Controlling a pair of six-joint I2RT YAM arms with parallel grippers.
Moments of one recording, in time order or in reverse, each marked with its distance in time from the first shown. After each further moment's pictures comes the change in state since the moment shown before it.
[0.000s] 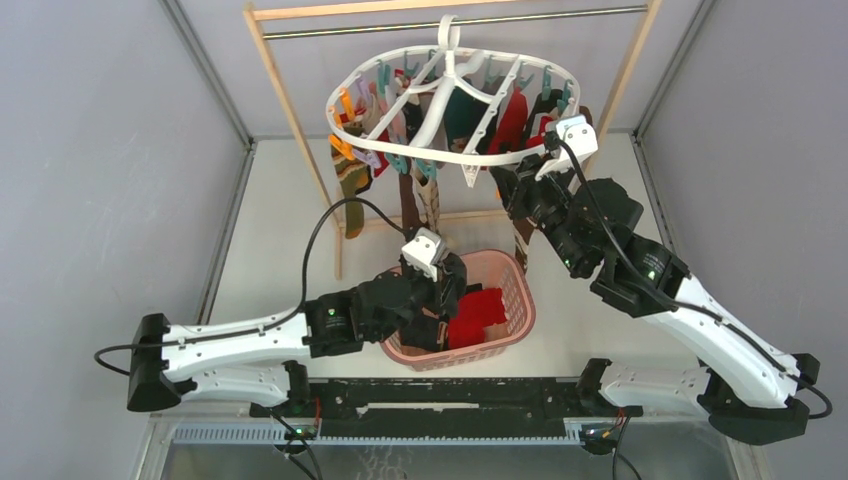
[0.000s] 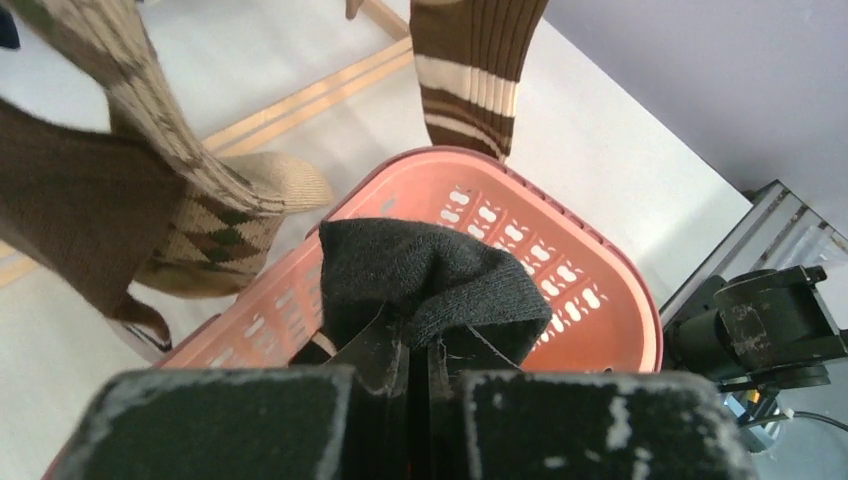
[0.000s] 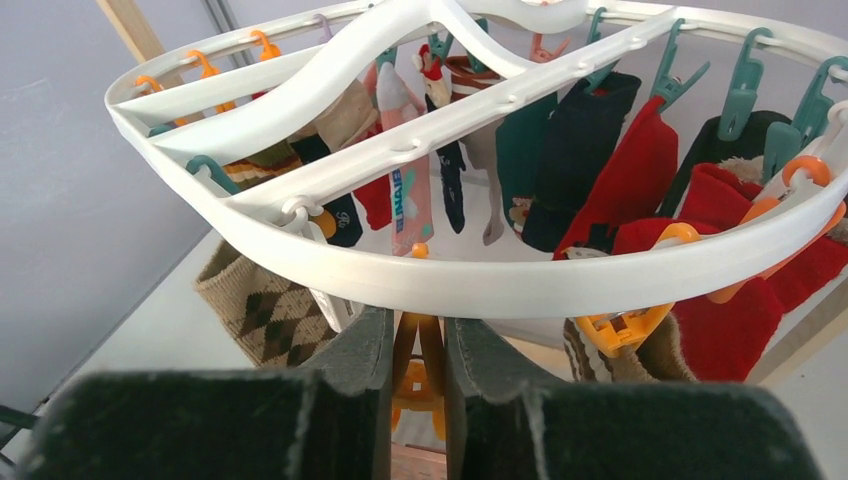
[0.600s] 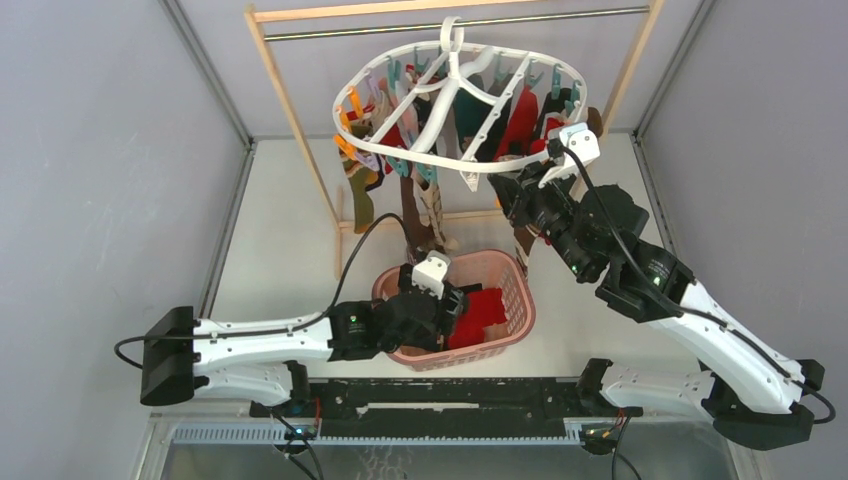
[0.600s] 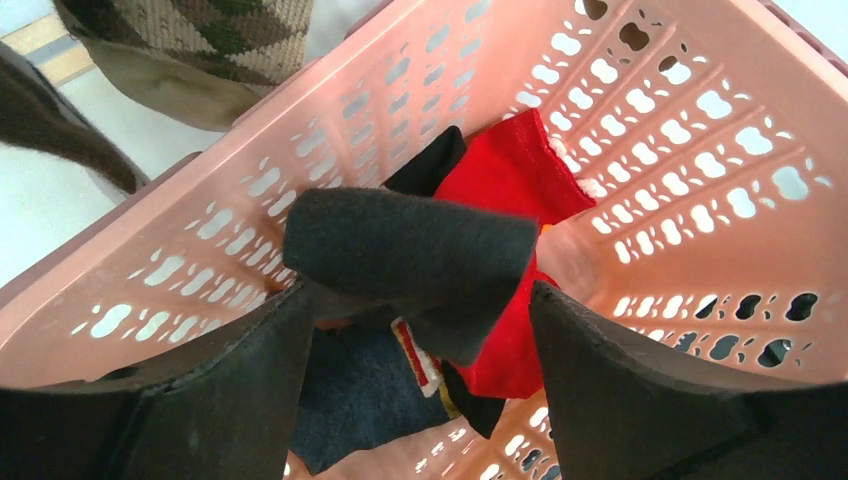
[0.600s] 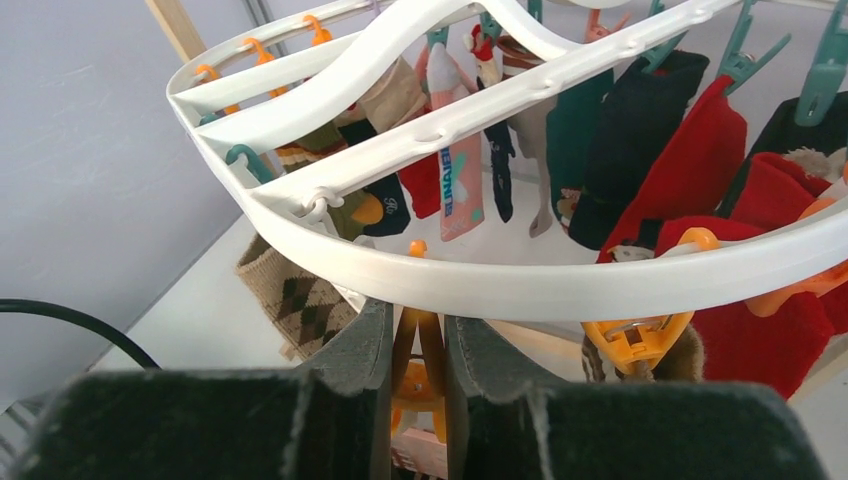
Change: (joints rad) left arm 0.000 0.092 -0.112 -0.135 -0.024 -0.135; right arm -0.005 -0.043 -0.045 0.003 -0.066 0.030
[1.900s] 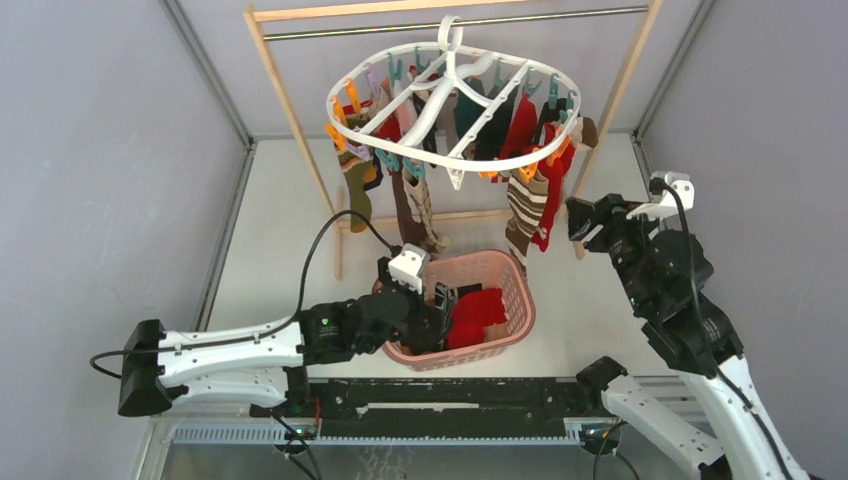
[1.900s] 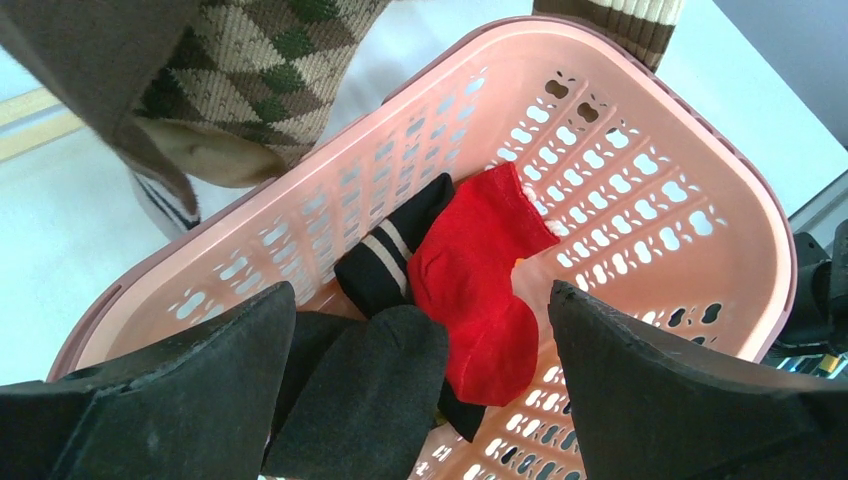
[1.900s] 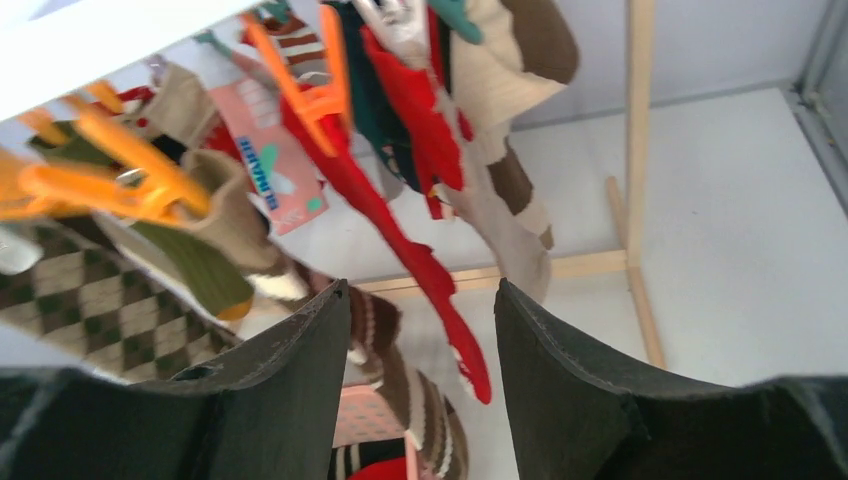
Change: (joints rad) left arm 0.000 -0.166 -0.031 0.003 -0.031 -0.009; right arm -0.406 -0.373 -0.294 -0.137 -0.089 0.200
